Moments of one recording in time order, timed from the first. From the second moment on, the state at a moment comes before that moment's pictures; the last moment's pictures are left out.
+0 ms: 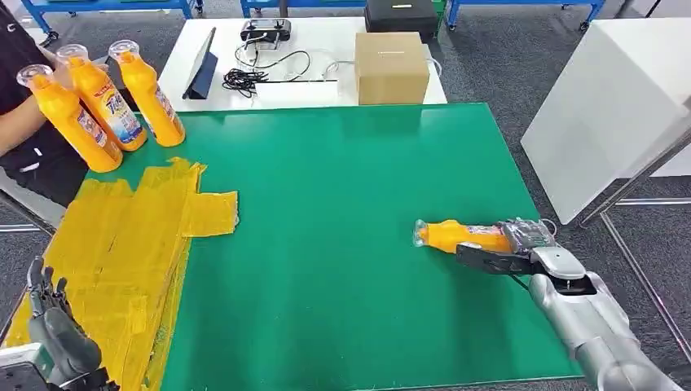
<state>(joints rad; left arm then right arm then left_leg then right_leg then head) 0.29 -0.30 0.25 -1.87 -0.21 0.25 -0.47 -0.45 -0.42 0.32 -0.90 1.03 0.27 0.06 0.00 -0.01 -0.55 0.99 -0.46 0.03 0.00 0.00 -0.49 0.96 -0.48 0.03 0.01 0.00</state>
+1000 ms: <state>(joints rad) 0.39 -0.33 0.16 -1.91 -0.03 -0.25 -0.43 -0.22 -0.20 0.45 -1.33 0.98 -0.08 0.04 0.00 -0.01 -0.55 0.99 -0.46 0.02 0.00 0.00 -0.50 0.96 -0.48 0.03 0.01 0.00</state>
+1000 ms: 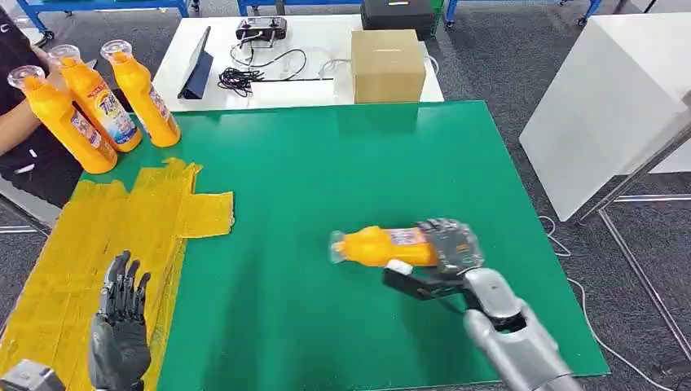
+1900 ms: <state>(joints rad) 0.40 -0.18 -0.27 -1.93 -0.17 0.08 -0.52 -0.08 0.07 0.62 -1.56 0.67 -0.10 -0.05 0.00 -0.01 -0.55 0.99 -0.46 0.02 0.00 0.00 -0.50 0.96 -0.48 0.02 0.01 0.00</state>
